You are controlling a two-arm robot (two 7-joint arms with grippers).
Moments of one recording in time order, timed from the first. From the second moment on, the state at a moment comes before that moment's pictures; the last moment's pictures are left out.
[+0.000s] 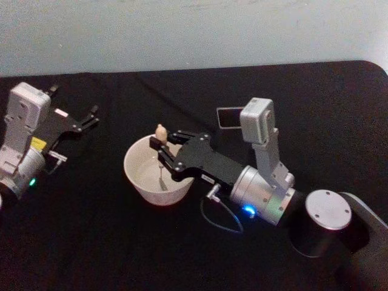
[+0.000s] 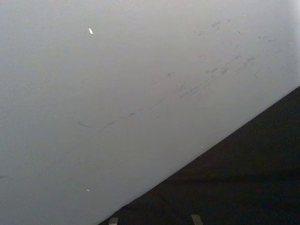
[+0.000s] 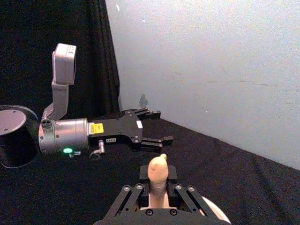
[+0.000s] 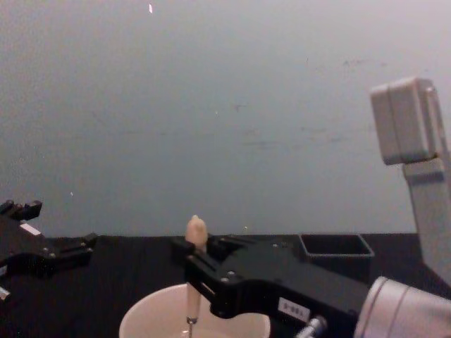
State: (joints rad) left arm -0.20 0.60 0.45 -1.41 -0.25 -0.12 0.03; right arm 0.15 0.26 -0.52 -1.51 0.36 -0.09 0.47
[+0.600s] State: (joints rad) left arm -0.20 0.60 0.45 -1.41 -0.25 -0.12 0.03; right arm 0.23 0.18 -0.53 -1.40 0.32 -0.10 0.43
